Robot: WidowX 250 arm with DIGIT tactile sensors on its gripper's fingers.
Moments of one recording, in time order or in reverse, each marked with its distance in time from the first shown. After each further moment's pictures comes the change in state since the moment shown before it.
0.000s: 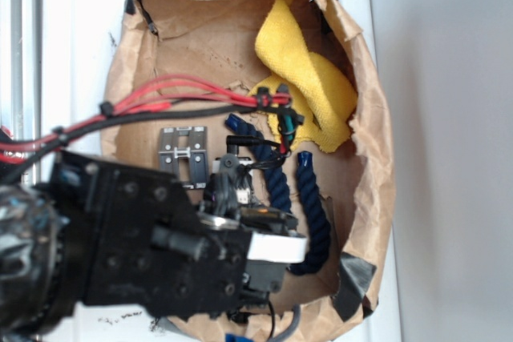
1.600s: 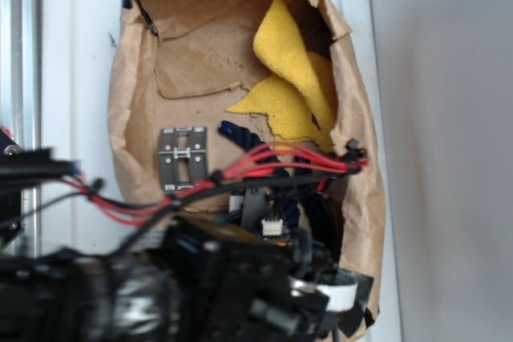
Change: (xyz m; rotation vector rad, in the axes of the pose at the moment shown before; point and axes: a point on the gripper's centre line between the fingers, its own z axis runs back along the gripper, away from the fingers) arm 0.008 0.005 0.002 0.065 0.143 0.038
